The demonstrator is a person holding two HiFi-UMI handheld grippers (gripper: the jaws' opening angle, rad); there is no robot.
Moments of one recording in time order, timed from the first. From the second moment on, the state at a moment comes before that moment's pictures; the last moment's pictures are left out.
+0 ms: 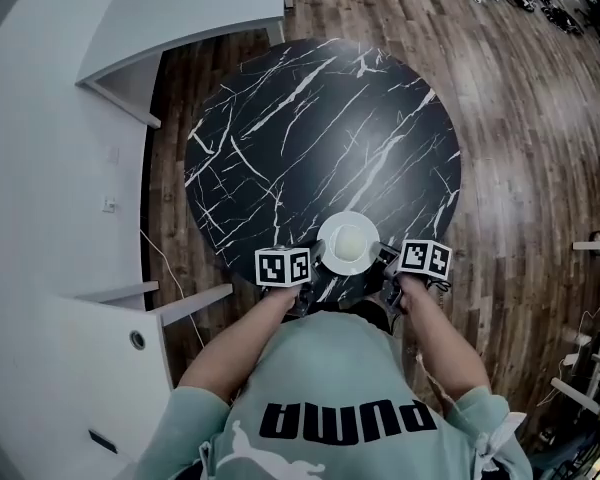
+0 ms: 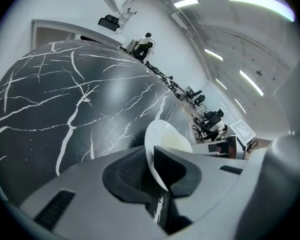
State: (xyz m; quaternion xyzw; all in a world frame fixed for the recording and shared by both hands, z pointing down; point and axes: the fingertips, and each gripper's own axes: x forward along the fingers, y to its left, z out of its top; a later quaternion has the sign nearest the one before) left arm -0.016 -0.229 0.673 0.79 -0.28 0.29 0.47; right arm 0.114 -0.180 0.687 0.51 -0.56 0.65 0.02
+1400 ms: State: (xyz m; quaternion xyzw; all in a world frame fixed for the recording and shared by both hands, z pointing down) left arm -0.024 -0.237 0.700 0.81 -0.35 0.30 0.36; right arm 0.120 -0.195 0.704 0.55 -0.59 0.58 0.12
